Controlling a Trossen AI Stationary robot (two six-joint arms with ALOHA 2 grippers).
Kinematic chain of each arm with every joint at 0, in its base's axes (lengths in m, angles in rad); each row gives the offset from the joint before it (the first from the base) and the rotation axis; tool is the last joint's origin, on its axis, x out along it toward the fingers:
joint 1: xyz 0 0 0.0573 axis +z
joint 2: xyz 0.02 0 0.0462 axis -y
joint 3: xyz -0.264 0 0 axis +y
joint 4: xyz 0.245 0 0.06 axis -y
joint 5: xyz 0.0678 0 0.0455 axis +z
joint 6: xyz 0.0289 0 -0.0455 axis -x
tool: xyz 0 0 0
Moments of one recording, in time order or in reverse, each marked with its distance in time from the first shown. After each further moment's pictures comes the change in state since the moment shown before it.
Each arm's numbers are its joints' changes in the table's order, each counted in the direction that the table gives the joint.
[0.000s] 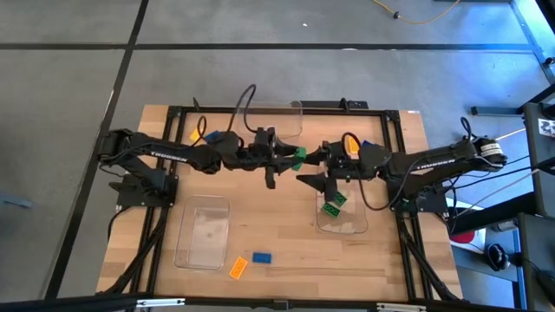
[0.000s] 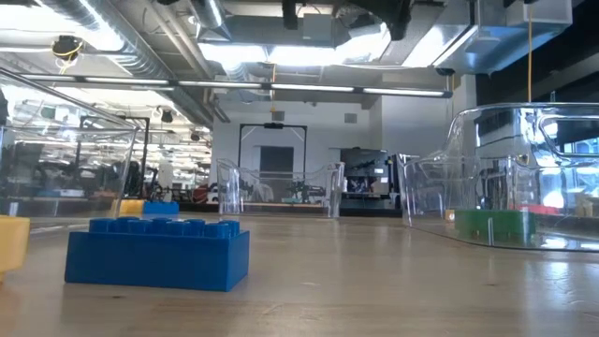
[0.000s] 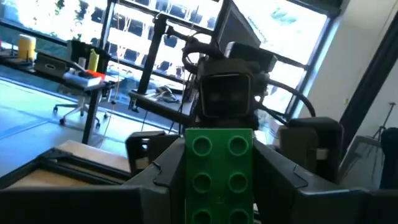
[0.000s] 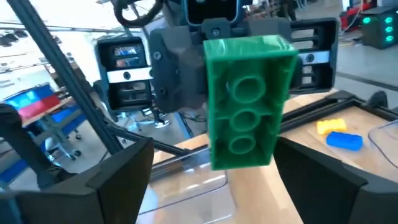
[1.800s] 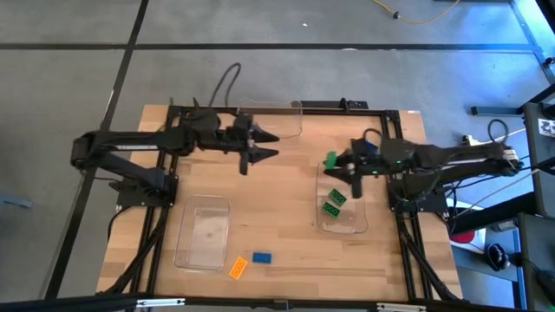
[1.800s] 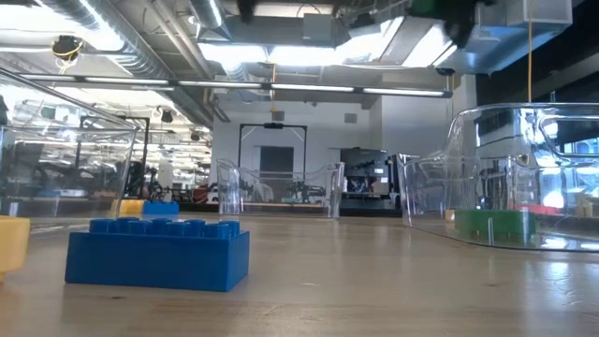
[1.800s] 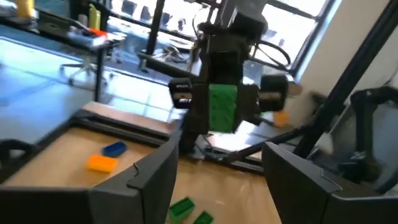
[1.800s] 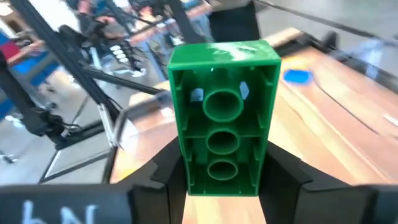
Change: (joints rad) left arm 0.134 0.307 0.001 -0.525 -0.207 -0.038; right arm -0.016 0.347 0.000 -0.628 -0.014 -0.027
